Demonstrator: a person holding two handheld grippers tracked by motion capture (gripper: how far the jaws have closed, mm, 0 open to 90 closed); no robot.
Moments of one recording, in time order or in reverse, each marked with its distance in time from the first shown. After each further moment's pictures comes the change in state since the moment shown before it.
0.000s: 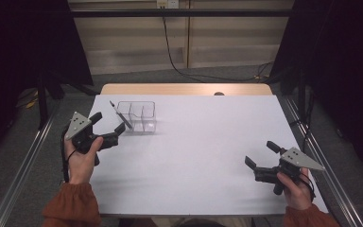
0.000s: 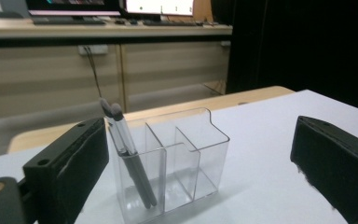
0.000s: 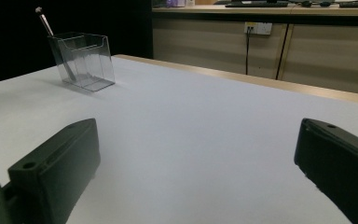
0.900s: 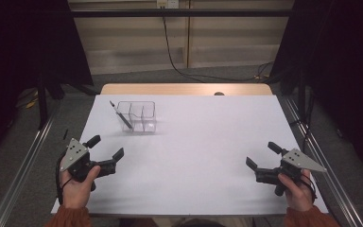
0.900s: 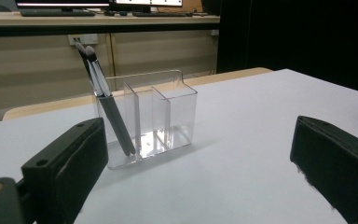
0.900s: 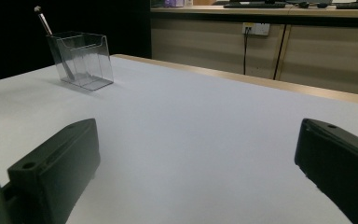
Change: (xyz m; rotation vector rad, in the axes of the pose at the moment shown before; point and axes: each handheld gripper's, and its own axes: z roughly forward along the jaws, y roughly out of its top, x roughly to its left) left arm -0.026 -0.036 -0.047 0.023 -0.046 0.025; right arm 0.000 -0.001 -0.004 -0.002 -0.007 -0.006
